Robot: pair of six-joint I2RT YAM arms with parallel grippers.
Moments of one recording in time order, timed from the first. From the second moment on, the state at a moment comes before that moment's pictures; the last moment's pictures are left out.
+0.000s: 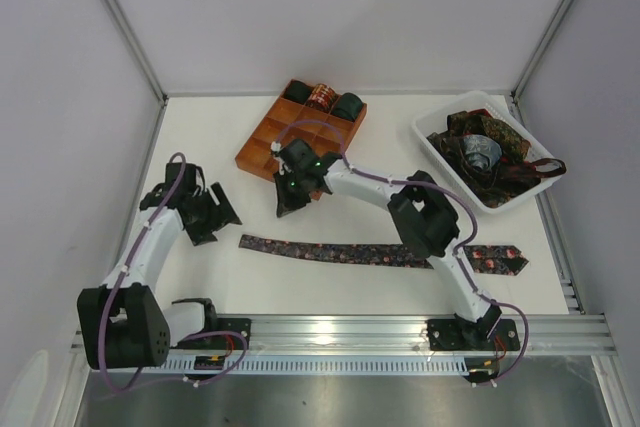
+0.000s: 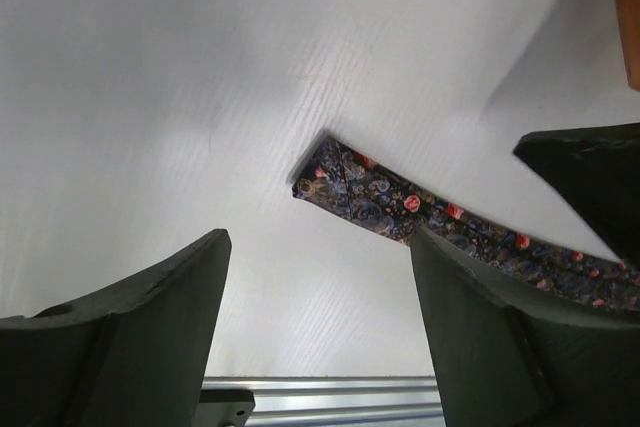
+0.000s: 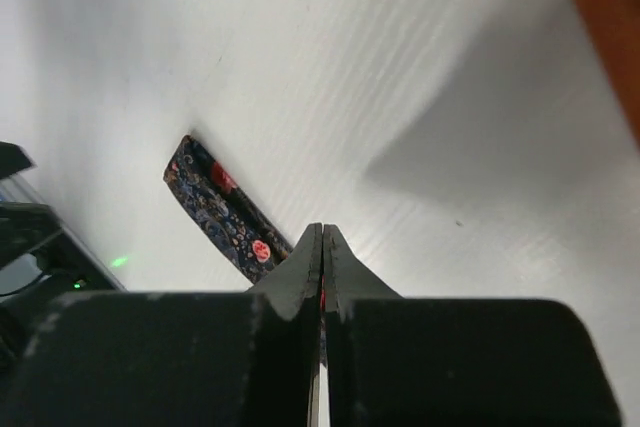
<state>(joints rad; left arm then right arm) 0.05 1.16 0.79 -0.77 0.13 -0.50 0.89 2.29 1.85 -0.49 -0.30 0.51</state>
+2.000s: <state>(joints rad) 0.09 1.49 0.85 -0.75 0.27 -0.42 0.96 2.17 1.41 -0.09 -0.36 1.03</state>
